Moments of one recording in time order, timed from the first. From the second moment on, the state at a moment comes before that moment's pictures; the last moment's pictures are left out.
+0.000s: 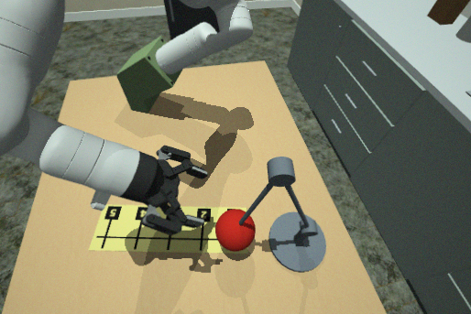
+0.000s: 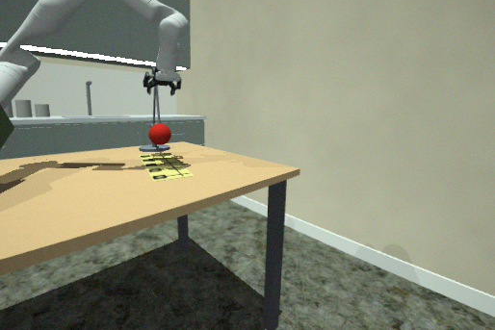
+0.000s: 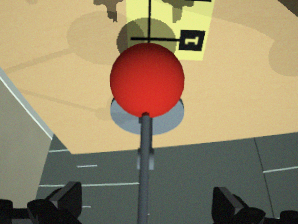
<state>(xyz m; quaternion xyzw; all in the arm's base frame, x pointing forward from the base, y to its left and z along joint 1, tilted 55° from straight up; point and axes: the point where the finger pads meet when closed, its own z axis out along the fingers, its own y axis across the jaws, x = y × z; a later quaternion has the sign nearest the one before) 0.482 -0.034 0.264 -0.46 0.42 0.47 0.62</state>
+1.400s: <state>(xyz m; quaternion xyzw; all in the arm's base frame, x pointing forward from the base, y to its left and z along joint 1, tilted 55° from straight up) 0.487 -0.019 0.267 -0.45 0.43 0.47 0.63</state>
